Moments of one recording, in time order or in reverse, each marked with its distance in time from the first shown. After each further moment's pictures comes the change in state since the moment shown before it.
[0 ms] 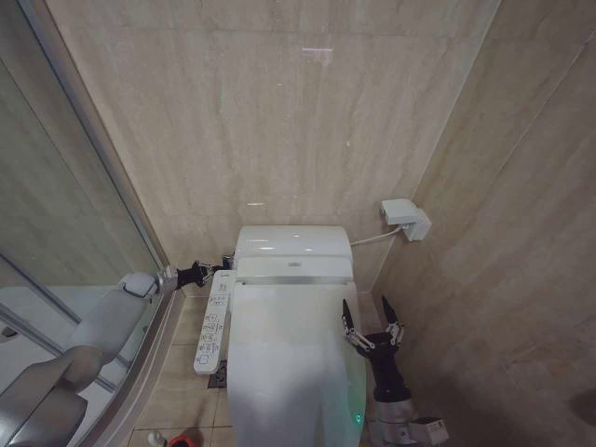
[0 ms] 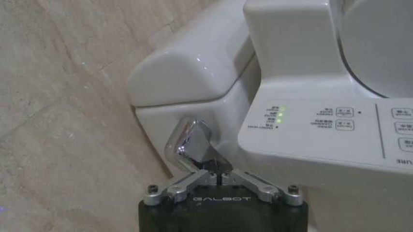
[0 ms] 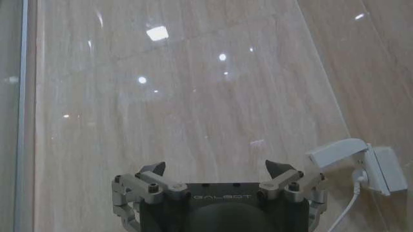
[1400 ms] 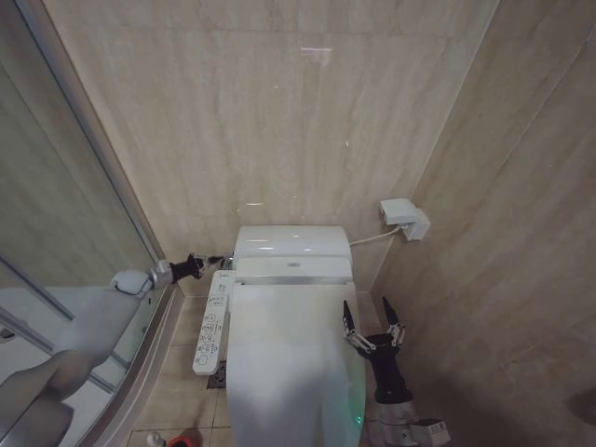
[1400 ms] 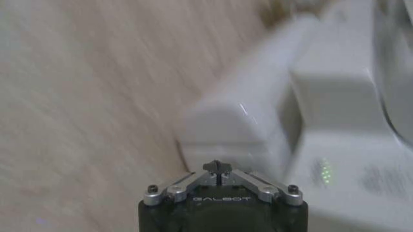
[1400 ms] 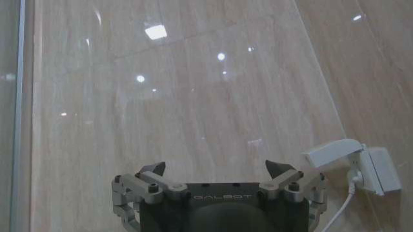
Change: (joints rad) left arm 0.050 0.076 -0.024 -0.156 -0.160 0.018 -0.049; right arm -0.008 -0.002 0.003 0.003 -0.004 0.000 0.001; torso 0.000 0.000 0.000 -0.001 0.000
